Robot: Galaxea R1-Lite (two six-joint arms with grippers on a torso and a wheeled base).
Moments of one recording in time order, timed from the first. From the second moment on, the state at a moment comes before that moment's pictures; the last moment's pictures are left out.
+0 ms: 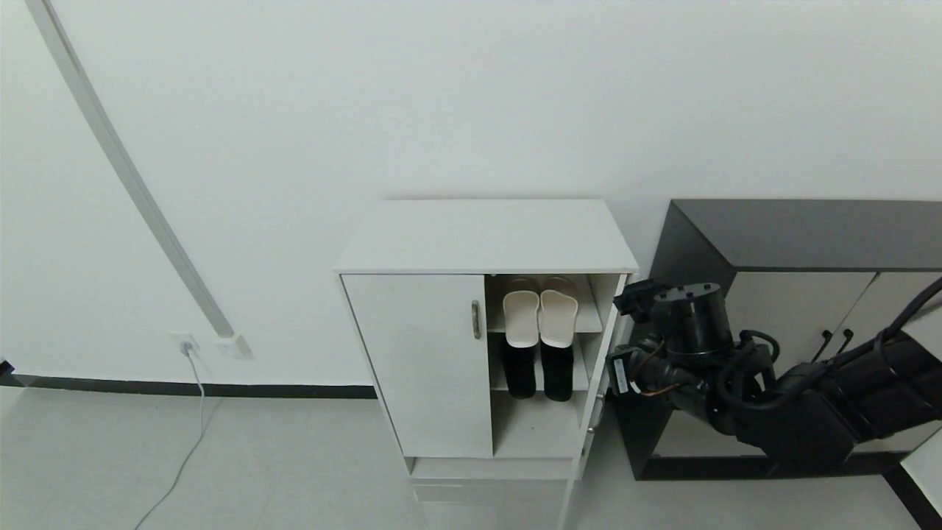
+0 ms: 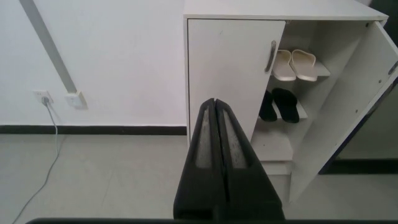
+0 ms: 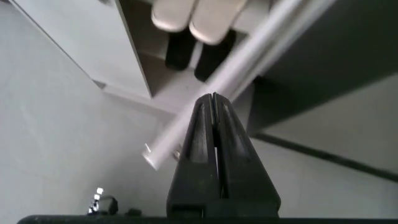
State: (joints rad) left arm 0.00 0.00 0.00 0.00 0.02 -0.01; right arm 0.59 1.93 -0.86 -0.61 -0.35 0.04
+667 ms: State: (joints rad) left arm 0.00 0.00 0.00 0.00 0.02 -0.01; right arm 0.58 2.05 -0.75 -0.88 -0.30 0.05
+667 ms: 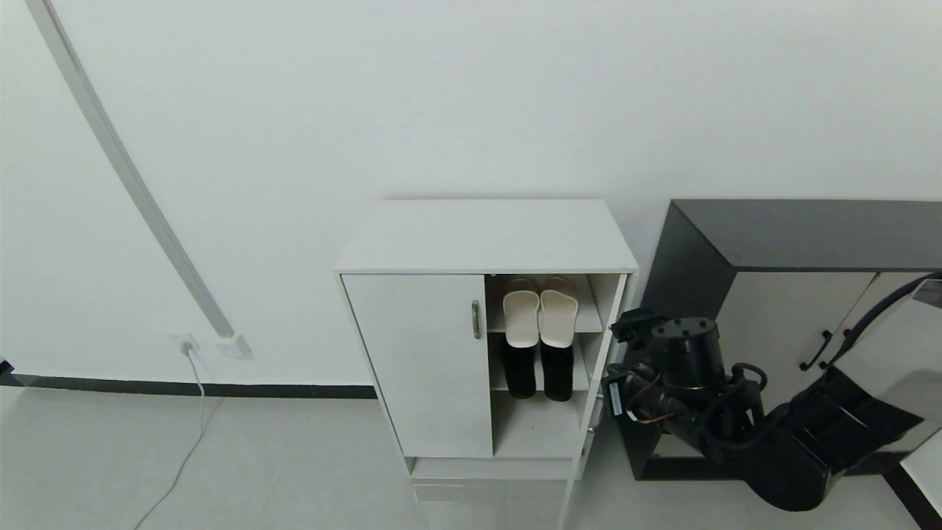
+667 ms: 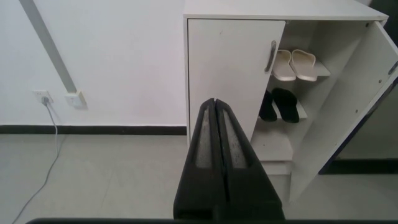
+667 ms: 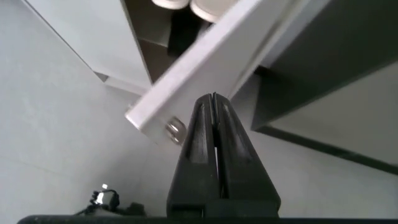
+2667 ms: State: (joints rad) left arm 0.00 0.00 0.00 0.00 0.02 -0.01; right arm 0.52 2.51 -1.51 -0.78 -0.23 0.07
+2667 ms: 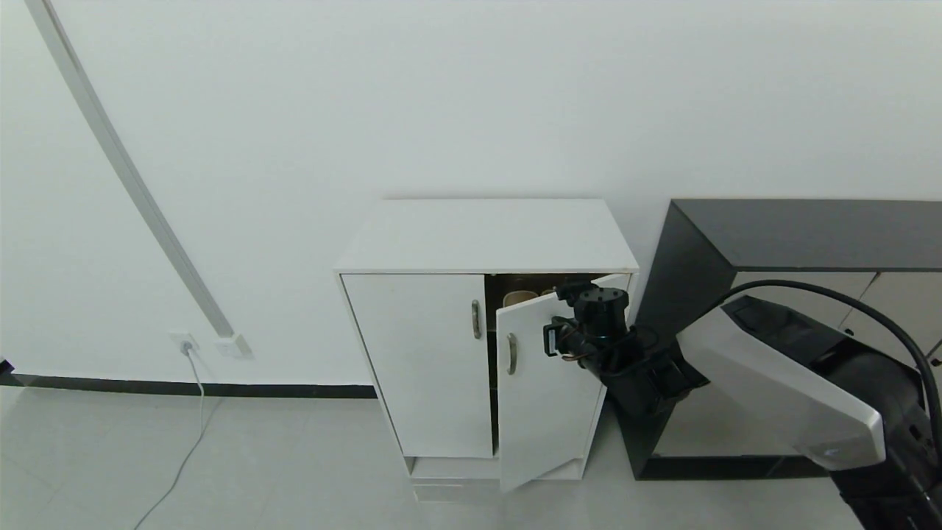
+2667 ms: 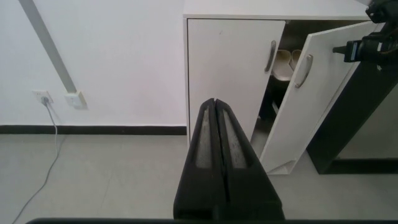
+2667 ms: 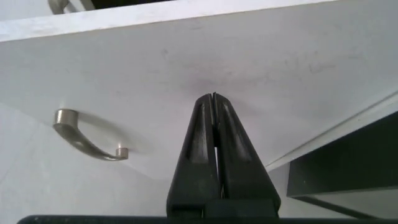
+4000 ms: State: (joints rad) left arm 0.00 0.00 0.00 0.00 0.02 0.00; right arm 0.45 2.67 -1.90 -0.63 -0.22 0.07
